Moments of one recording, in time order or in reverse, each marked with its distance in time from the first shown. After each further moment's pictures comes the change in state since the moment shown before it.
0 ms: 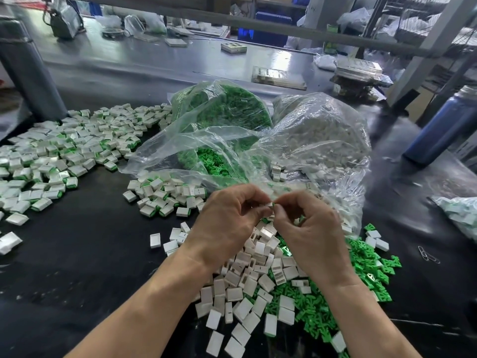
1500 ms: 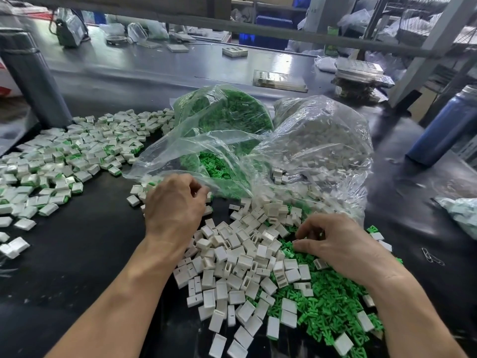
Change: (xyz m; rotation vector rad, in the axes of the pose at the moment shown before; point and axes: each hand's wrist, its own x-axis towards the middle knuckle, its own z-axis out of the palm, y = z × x) left_hand 0.008 -0.017 -0.052 0.590 0.410 -0.245; right_hand 0.009 0.029 -0.050 -0.214 -0.463 0.394
